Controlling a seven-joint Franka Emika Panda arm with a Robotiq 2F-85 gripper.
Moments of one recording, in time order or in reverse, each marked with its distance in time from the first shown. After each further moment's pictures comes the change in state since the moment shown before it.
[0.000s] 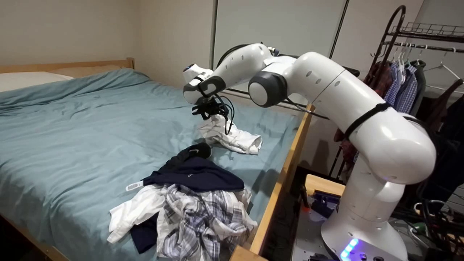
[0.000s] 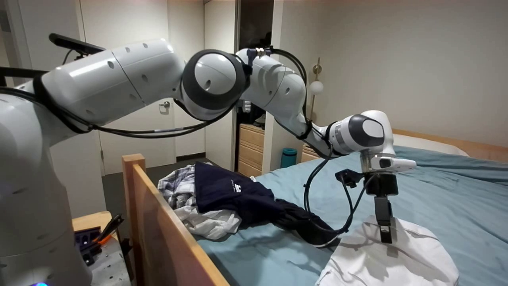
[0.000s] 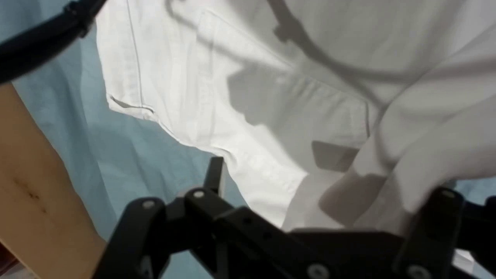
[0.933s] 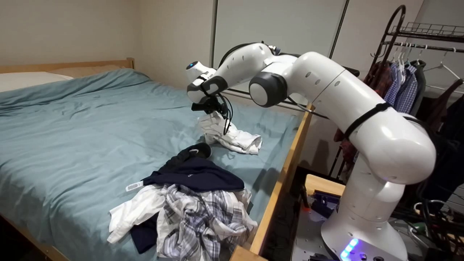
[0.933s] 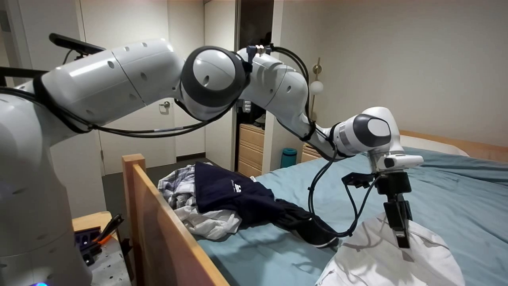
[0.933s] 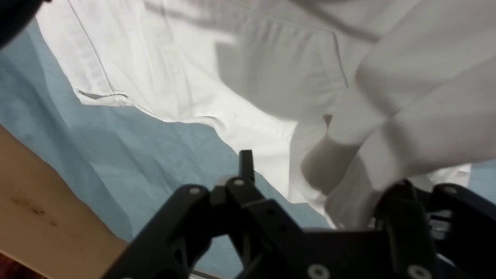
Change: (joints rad) arm -0.001 0.000 -0.049 -0.012 0.003 0.124 0.181
